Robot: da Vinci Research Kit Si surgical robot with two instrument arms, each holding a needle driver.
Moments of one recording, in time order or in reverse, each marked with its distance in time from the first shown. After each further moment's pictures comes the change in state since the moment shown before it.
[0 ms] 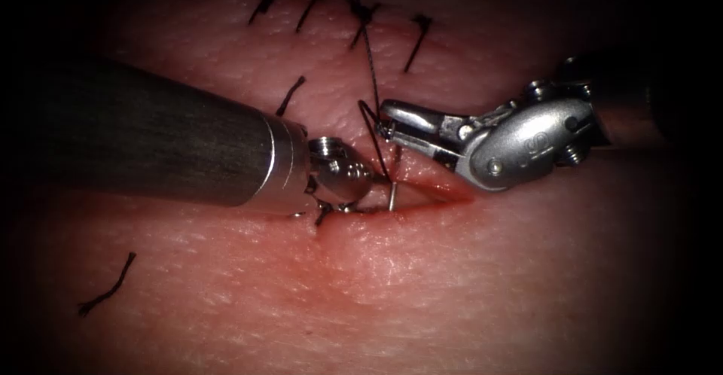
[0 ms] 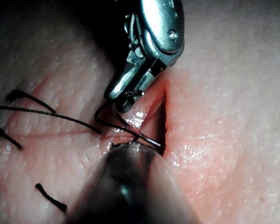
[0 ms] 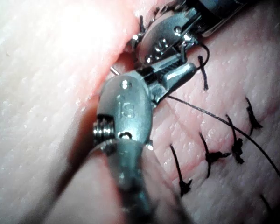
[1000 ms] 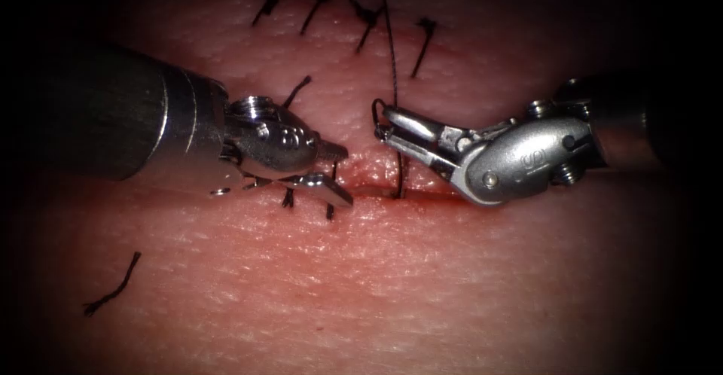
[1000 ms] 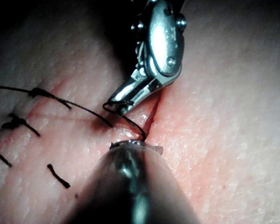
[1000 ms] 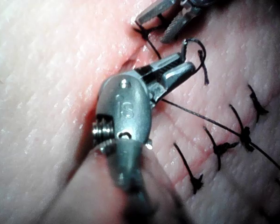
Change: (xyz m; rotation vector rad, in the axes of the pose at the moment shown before) right arm 0.000 0.000 0.001 -0.079 -0.085 0.092; left arm 0.002 0.007 -0.011 0.276 0.144 -0.041
